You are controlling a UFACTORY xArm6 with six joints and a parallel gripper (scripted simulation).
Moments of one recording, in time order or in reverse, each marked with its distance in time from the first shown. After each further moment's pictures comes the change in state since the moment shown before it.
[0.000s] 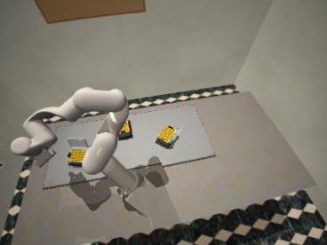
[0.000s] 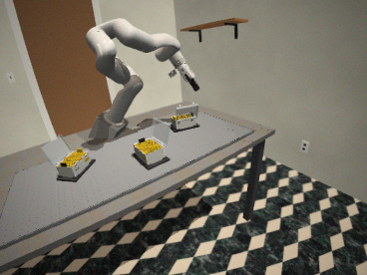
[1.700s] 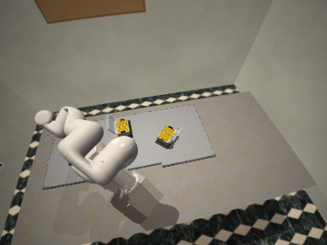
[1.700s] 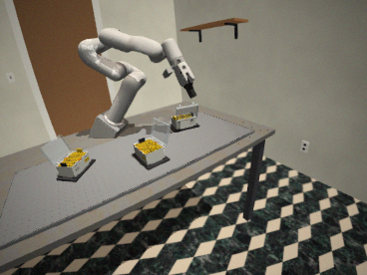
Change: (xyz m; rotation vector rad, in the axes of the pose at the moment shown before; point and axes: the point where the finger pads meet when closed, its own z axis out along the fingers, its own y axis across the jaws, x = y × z) arm -0.004 -0.180 -0.002 0.140 0.166 -0.628
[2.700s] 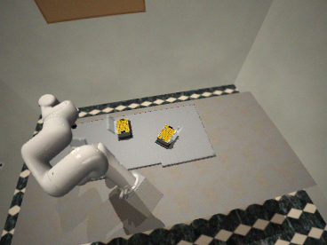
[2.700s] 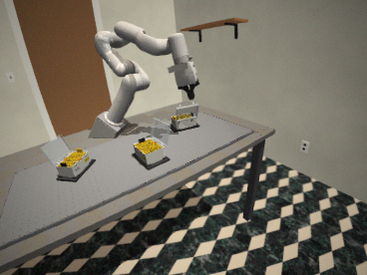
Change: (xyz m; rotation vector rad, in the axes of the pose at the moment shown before) arm 0.016 -0.019 0.006 -0.264 -0.003 -0.843
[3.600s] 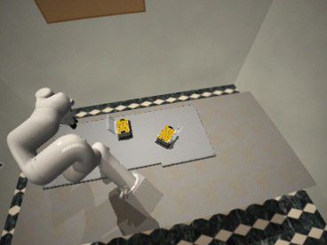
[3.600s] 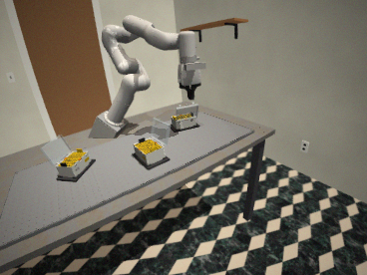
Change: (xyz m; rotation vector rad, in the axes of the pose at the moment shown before) arm 0.001 0.000 0.000 -0.182 -0.093 -0.680
